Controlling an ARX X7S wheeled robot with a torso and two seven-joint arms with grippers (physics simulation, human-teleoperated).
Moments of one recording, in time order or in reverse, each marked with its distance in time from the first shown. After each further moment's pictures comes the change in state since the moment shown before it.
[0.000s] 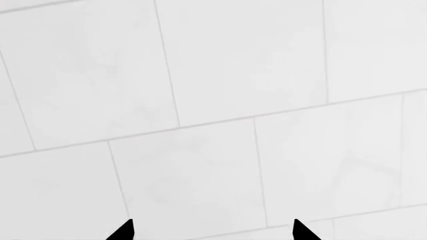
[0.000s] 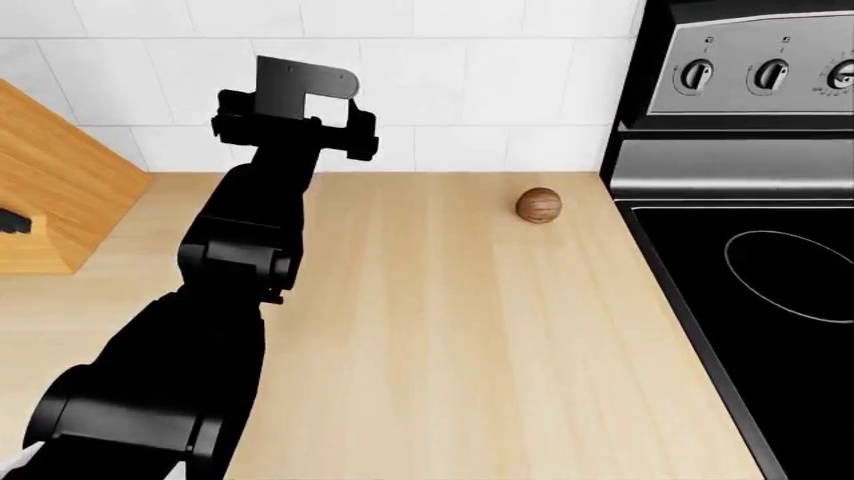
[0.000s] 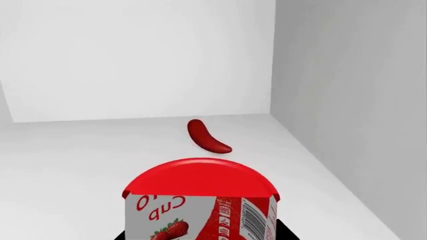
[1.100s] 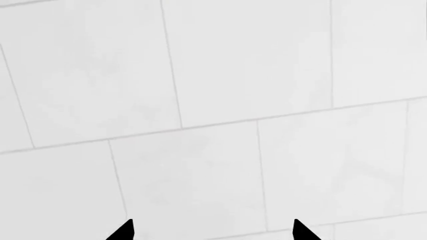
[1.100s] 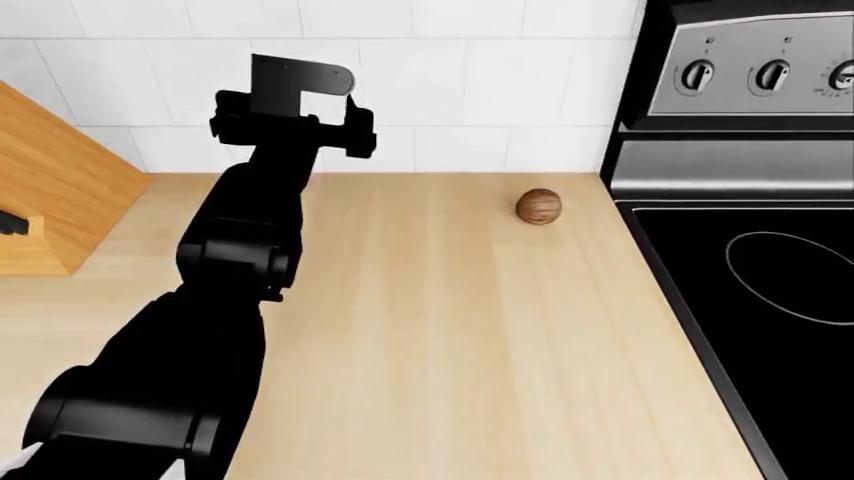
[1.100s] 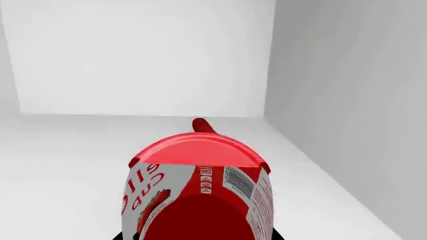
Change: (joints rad) left arm -0.003 0.000 -0.037 0.000 0.007 -0.002 0.008; right arm 0.000 -0.019 -0.063 -0.064 0.545 0.008 0.560
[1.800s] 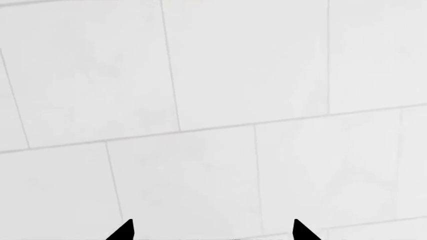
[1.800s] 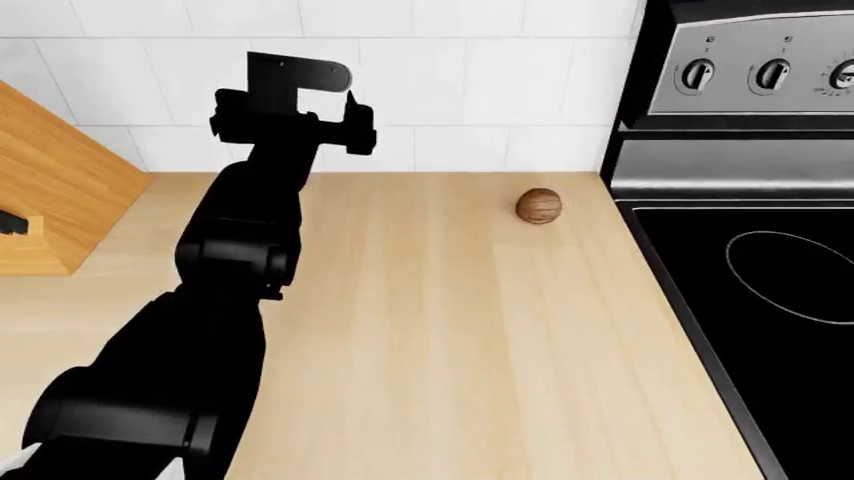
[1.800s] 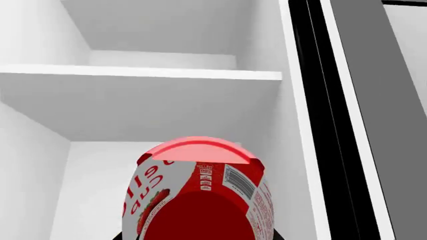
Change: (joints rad) left arm -0.002 0.000 -0.028 0.000 0.001 0.010 0.023; right arm -0.005 0.450 -0.376 -0.945 0.314 -0.549 0.003
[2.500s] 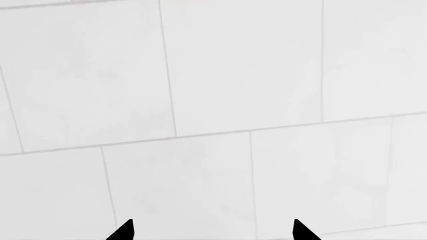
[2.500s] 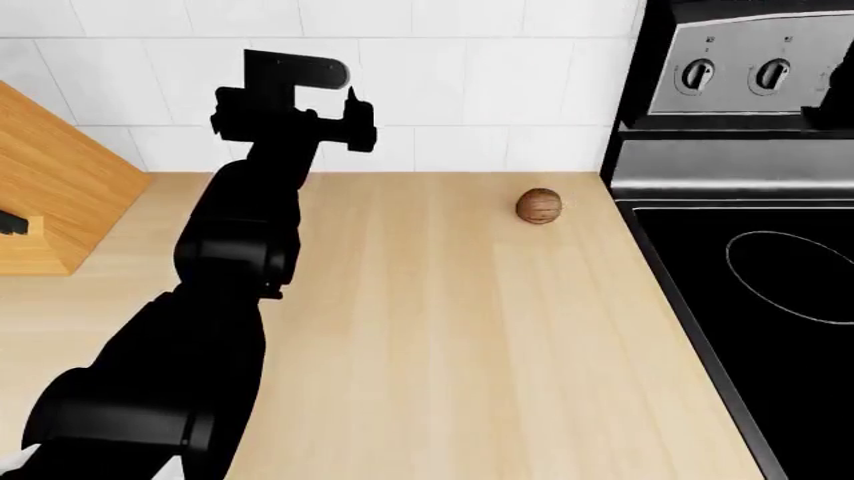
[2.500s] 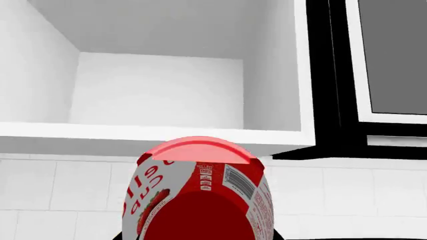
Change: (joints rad) left arm -0.001 0.000 -0.028 0.000 0.005 0.015 0.028; right arm -0.017 0.571 -0.605 -0.786 0.097 -0.736 0.000
